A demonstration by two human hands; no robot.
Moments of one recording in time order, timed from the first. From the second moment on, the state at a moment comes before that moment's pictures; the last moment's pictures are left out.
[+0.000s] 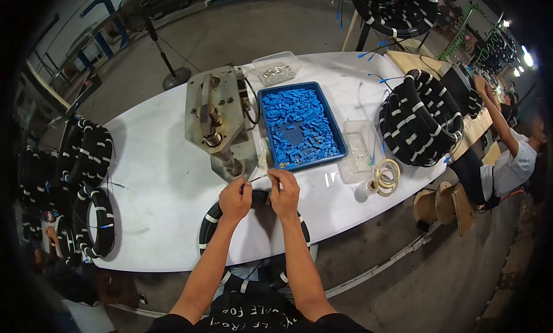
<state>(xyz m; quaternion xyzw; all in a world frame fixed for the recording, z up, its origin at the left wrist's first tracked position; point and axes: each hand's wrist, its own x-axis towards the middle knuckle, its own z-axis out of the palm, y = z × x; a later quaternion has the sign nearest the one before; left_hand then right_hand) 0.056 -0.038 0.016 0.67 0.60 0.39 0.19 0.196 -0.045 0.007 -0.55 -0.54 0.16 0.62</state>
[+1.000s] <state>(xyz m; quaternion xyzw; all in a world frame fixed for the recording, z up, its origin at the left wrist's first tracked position) 0.112 0.009 0.014 0.73 0.52 0.35 0.26 0.243 -0.021 0.018 -0.63 -0.46 0.24 0.58</state>
